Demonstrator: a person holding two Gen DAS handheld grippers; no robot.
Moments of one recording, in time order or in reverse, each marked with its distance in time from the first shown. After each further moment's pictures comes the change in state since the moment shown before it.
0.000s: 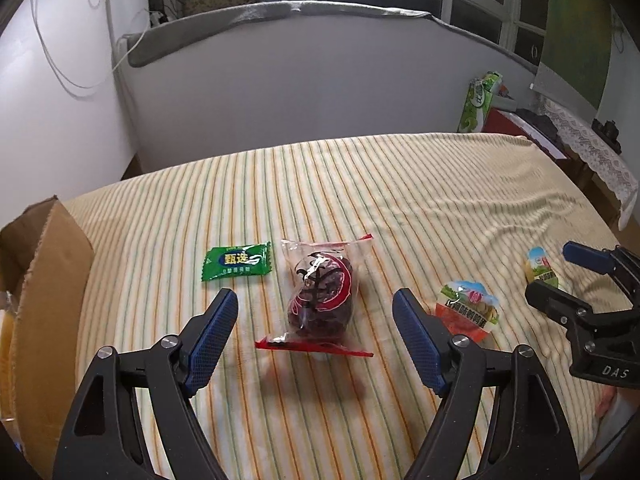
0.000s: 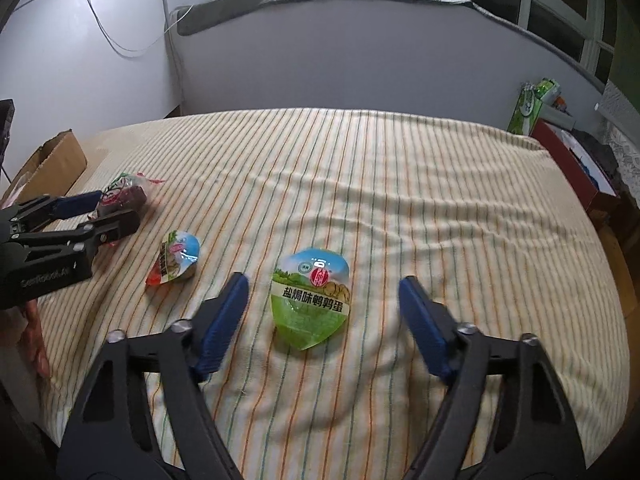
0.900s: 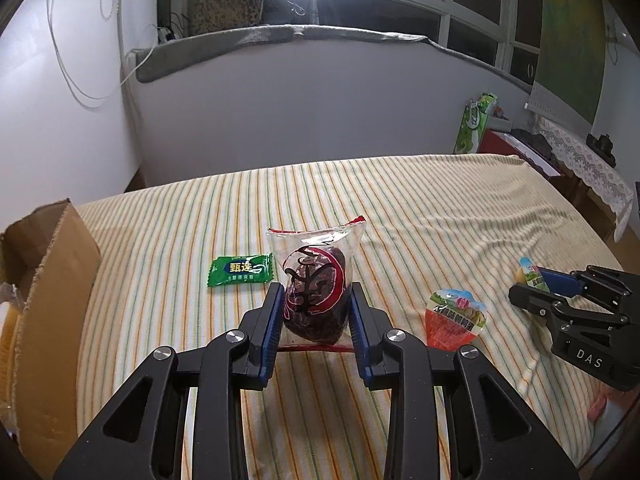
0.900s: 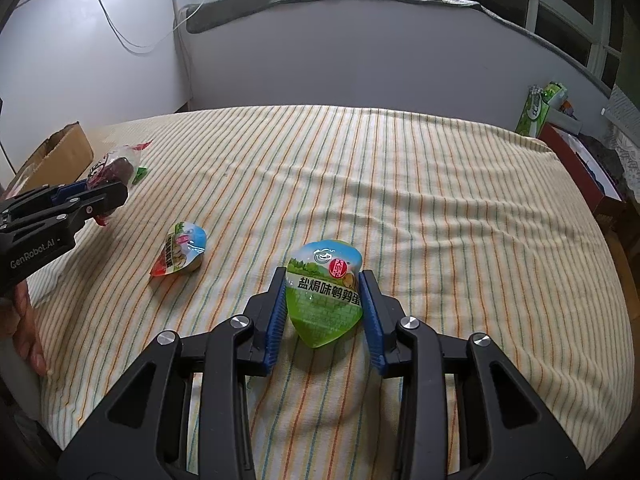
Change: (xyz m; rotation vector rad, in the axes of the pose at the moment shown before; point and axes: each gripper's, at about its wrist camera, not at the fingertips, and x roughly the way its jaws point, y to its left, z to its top) left arm -0.014 0.001 -0.005 -0.018 -0.098 -0.006; right arm -0.004 0.003 -0.006 -0.023 -0.020 0.012
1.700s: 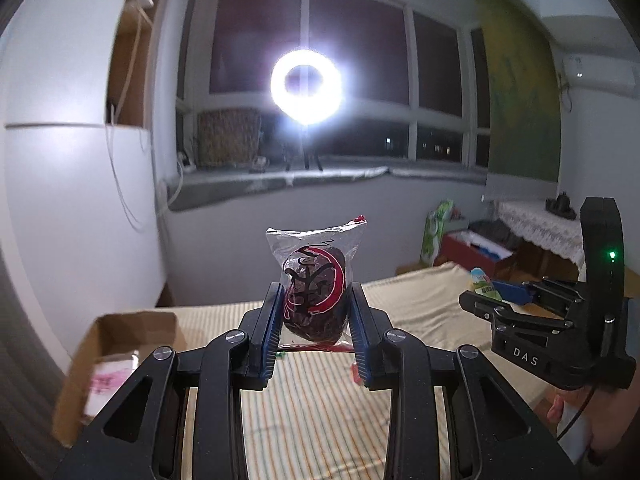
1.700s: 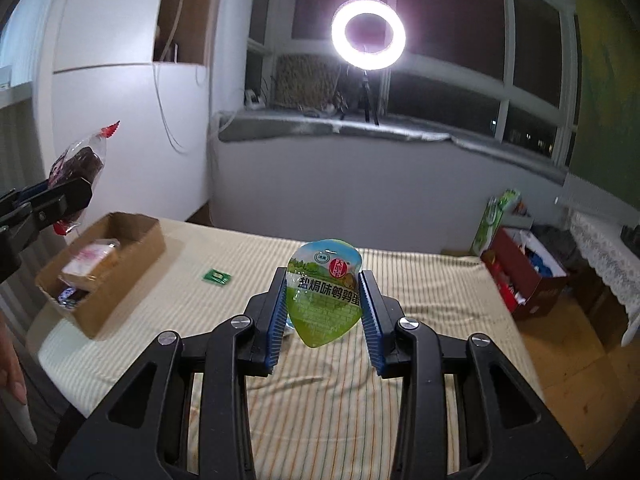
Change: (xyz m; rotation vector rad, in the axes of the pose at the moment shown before) left arm -0.227 -0.008 0.006 0.043 -0.428 -0.030; right arm -0.205 0.072 0.017 -0.065 -0.366 -0.087
